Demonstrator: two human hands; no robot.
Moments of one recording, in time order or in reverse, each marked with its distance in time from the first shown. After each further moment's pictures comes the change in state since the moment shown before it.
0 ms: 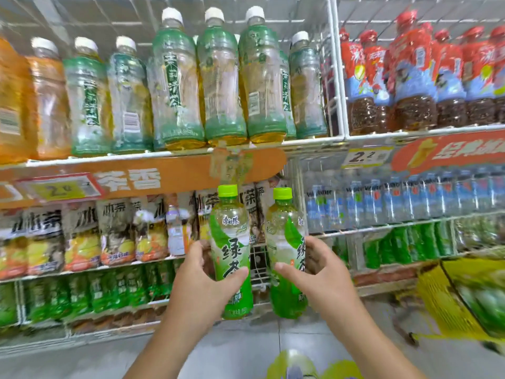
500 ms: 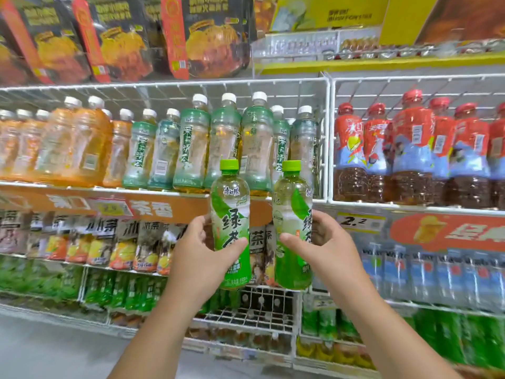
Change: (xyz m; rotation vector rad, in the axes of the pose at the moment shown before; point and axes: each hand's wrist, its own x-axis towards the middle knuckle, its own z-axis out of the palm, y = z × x) left_hand 0.002 0.132 0.047 -0.012 0.381 0.044; right_hand 0.082 -0.109 -0.092 0.021 -0.208 -0.255
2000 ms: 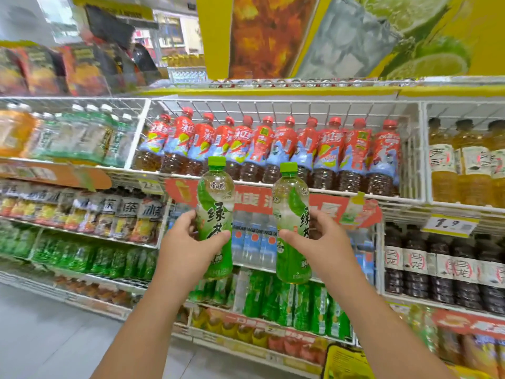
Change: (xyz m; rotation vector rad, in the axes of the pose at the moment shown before) left_hand -0.332 0.213 0.443 -0.014 0.165 0.040; right_hand -0.121 0.046 -0.585 -0.088 -0.052 -0.065
